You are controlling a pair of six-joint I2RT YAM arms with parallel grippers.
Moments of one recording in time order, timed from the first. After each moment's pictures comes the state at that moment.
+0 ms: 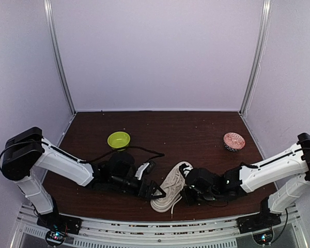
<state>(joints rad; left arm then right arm) -1.06 1.68 0.67 0.41 0.47 -0.78 1.24 1.46 0.65 -0.12 0.26 0.74</state>
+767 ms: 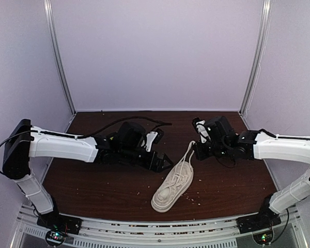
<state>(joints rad) -1.00 1.67 1.07 -0.02 0.22 -0.49 0.83 1.33 0.90 -0.29 0.24 0.32</state>
